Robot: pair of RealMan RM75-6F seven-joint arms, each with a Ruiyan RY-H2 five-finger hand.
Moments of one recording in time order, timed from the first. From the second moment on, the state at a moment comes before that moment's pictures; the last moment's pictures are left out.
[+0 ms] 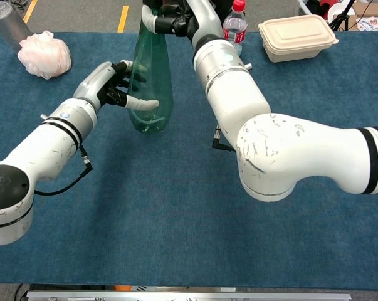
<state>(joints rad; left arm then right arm) -0.65 -1.75 -0.40 -1.76 0.63 1.20 0.20 0.91 -1.99 0.66 -1.63 -0.71 1.23 -0.03</state>
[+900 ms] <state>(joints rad) -0.65 -1.73 -0.40 -1.75 0.64 1.17 0.18 0.88 -1.96 0.67 -1.65 -0.71 1.21 0.00</state>
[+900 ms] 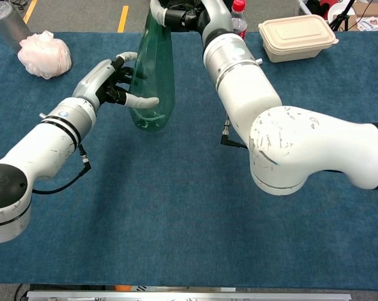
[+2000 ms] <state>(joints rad) -0.65 -1.69 -0.38 -1.72 0.69 1.13 0.17 0.84 -1.83 0.69 -1.74 -0.67 1.16 0.04</state>
